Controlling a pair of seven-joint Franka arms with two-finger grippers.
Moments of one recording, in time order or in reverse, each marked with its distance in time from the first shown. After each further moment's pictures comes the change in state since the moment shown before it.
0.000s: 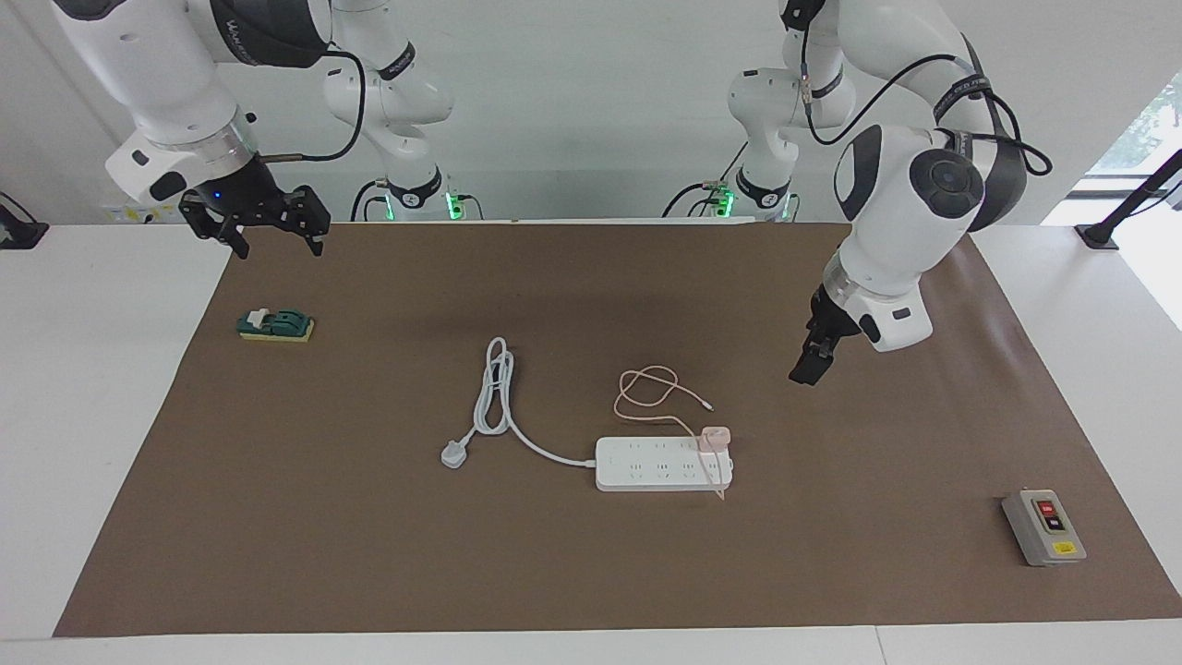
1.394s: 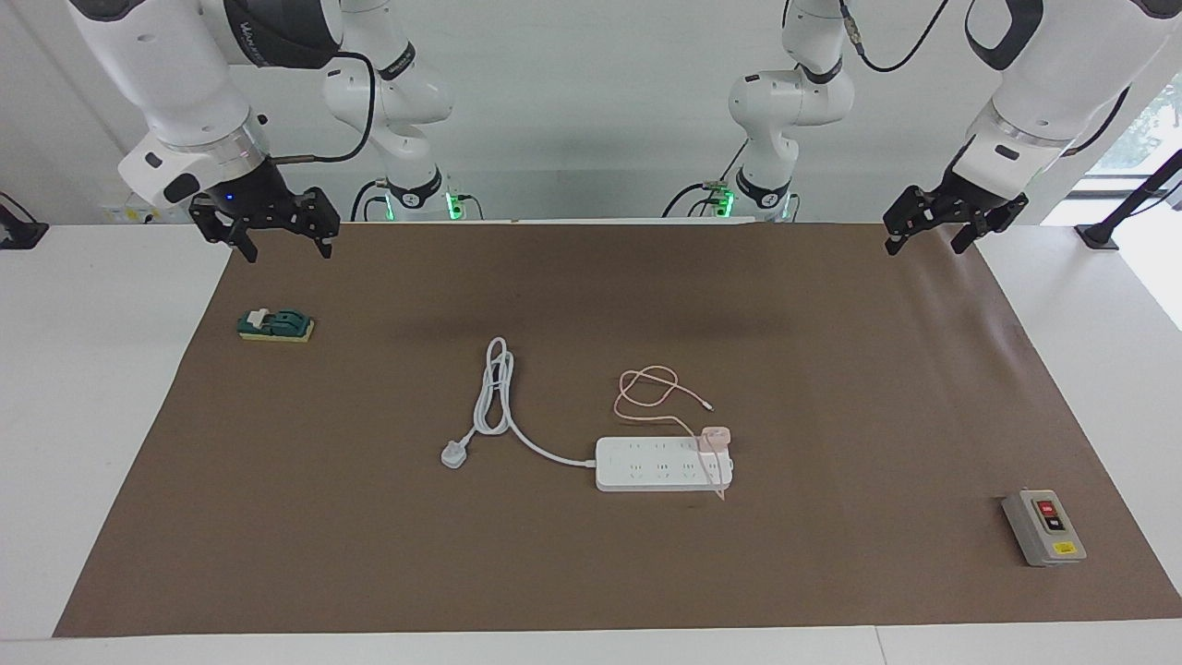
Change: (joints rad) left arm 0.197 -0.315 0.023 -0.061 0.022 -0.246 1.297; right arm 0.028 0.005 0.001 0.000 0.000 0.014 0.000
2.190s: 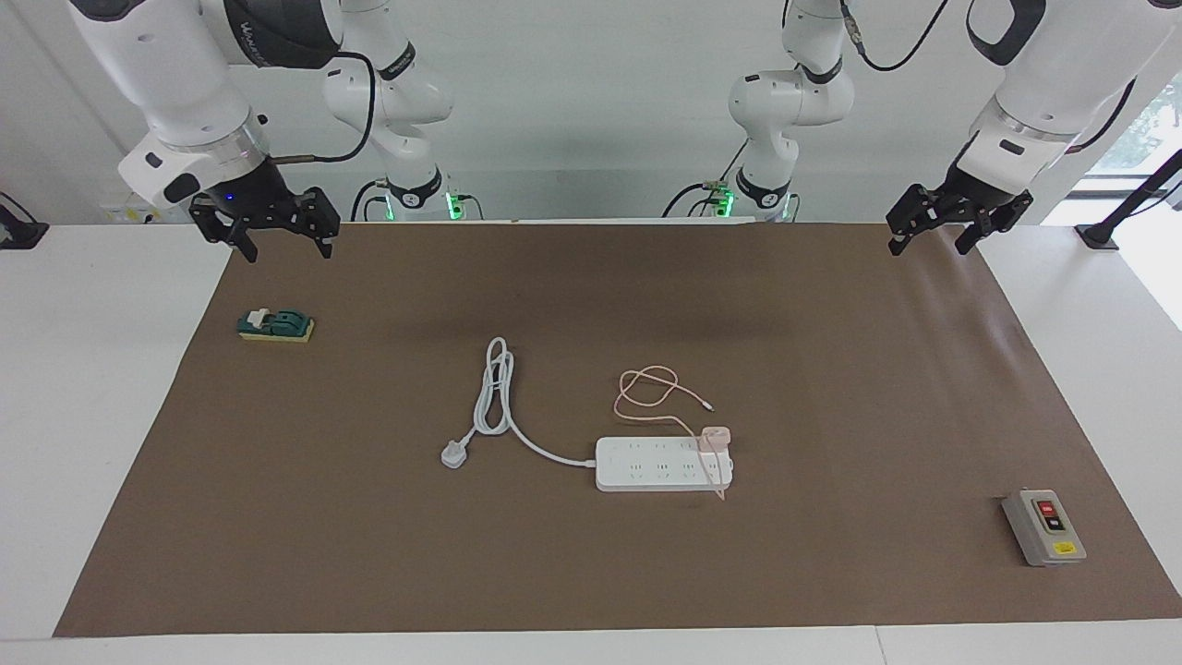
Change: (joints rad) left arm 0.000 0.003 -0.001 0.014 0.000 0.023 0.006; right arm 0.000 0.000 0.000 0.000 0.000 0.000 0.000
